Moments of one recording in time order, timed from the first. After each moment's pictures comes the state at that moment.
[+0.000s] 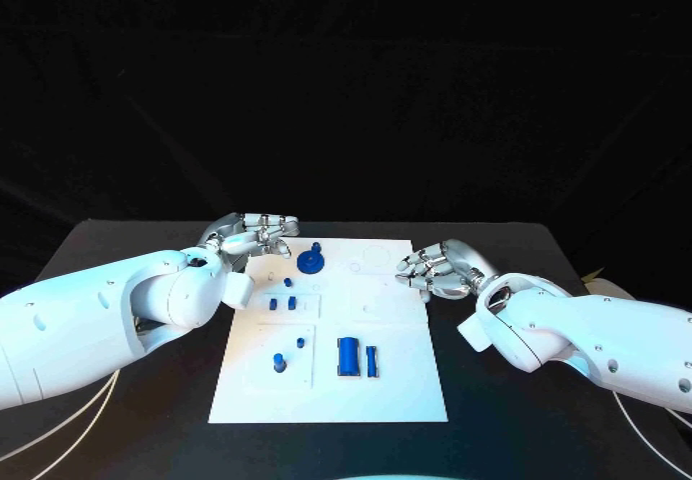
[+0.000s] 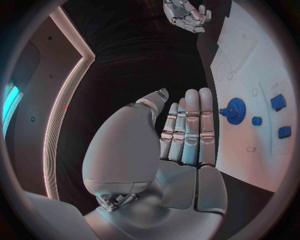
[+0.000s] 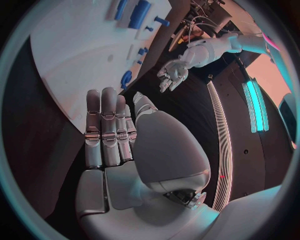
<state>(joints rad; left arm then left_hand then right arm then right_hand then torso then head) 1.19 -0.86 -0.05 1.49 0.00 -0.32 0.23 1.42 -0.20 0.37 0.17 0.15 1.02 0.18 0.11 0.08 1.07 0.12 0.23 0.16 1.07 0.05 0.80 0.42 0.17 0.97 0.14 0.66 0.79 1.14 -0.90 -0.14 1.62 -0.70 -0.55 0.06 1.47 -0.04 0.03 0.23 0.29 0.96 0.15 0.08 0.50 1.04 0.07 0.44 0.70 1.21 0.01 0.70 0.57 0.17 1.04 0.11 0.40 1.13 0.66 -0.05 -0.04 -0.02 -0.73</state>
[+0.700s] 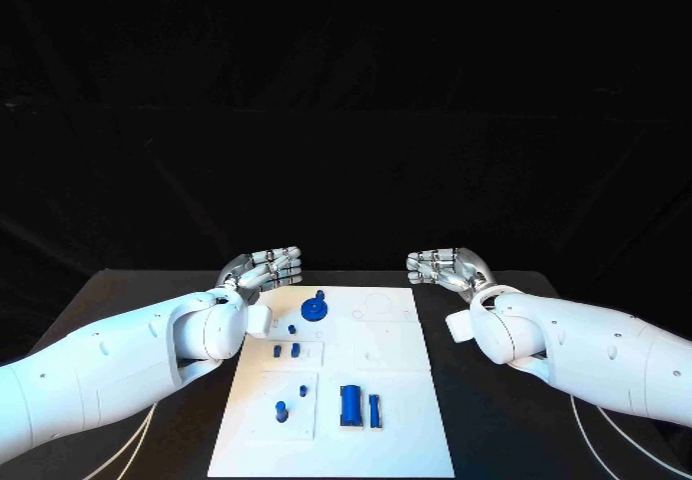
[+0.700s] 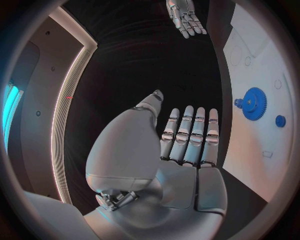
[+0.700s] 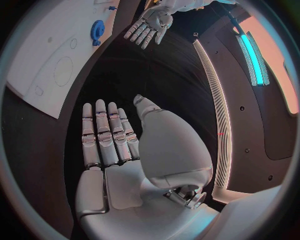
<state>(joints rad) 1.15 -0.71 -0.04 1.27 0.12 -0.35 0.34 1.38 -0.12 0.18 0.18 0.14 0.89 0.13 0.05 0.05 0.95 0.19 0.05 0.05 0.84 0.16 0.09 0.06 0.15 0.69 0.27 0.07 0.33 1.16 -0.69 -0.13 1.21 -0.17 -0.43 0.39 1.35 -0.05 0.19 0.15 0.21 0.91 0.19 0.05 0.17 1.03 0.15 0.05 0.06 1.02 0.13 0.05 0.12 0.17 0.76 0.24 0.05 0.56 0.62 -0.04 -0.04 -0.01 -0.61</state>
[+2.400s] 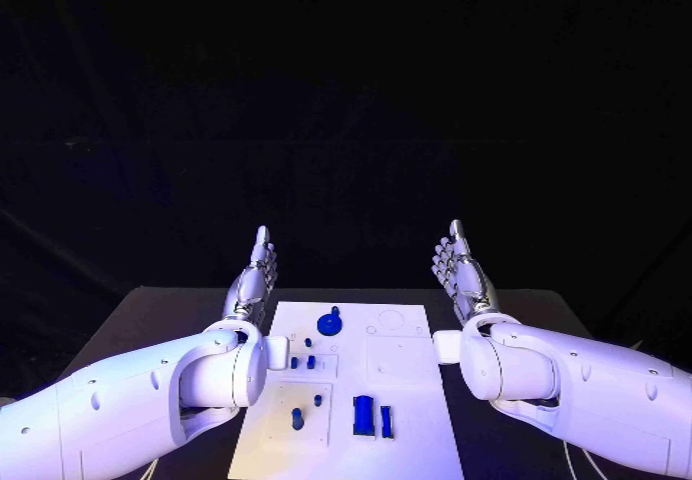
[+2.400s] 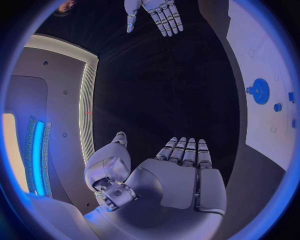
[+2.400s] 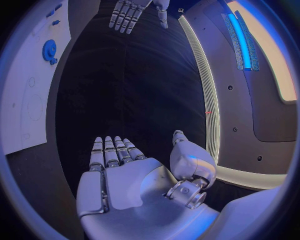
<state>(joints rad) 1.05 -0.78 0.00 1.57 0.01 -0.76 0.50 0.17 0.00 0.00 0.01 0.00 0.11 0.00 0.01 0.00 0.12 0.00 0.01 0.00 0.11 0.00 0.00 0.00 0.01 0.07 0.00 0.01 0.00 1.05 -0.78 0.00 1.57 0.00 -0.77 0.50 0.17 0.00 0.01 0.00 0.01 0.11 0.00 0.00 0.00 0.13 0.00 0.01 0.00 0.12 0.00 0.00 0.00 0.01 0.10 0.00 0.00 0.03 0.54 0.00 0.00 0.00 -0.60</state>
